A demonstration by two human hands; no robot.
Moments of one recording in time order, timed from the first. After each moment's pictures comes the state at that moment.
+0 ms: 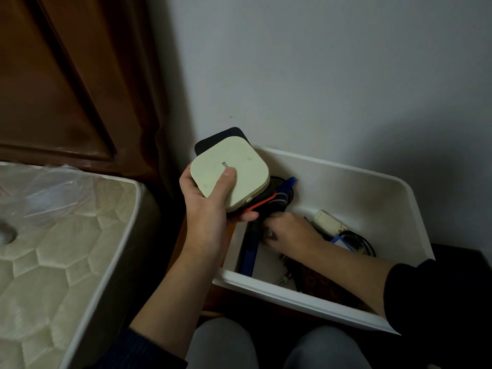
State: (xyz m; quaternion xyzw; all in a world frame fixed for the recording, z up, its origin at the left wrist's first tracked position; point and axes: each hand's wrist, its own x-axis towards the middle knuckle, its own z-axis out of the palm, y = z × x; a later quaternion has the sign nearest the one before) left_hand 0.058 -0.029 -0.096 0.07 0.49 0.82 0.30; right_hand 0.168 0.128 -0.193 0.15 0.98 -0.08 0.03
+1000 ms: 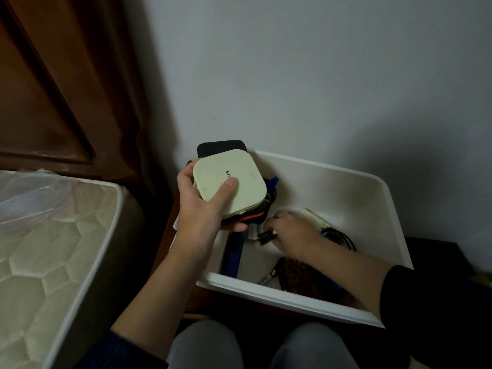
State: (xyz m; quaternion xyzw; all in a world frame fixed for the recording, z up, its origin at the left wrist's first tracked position) left_hand 0.063 -0.026 -0.098 0.15 0.58 0.73 0.32; right_hand 0.197 0.150 -0.190 0.24 0.96 -0.07 0.12
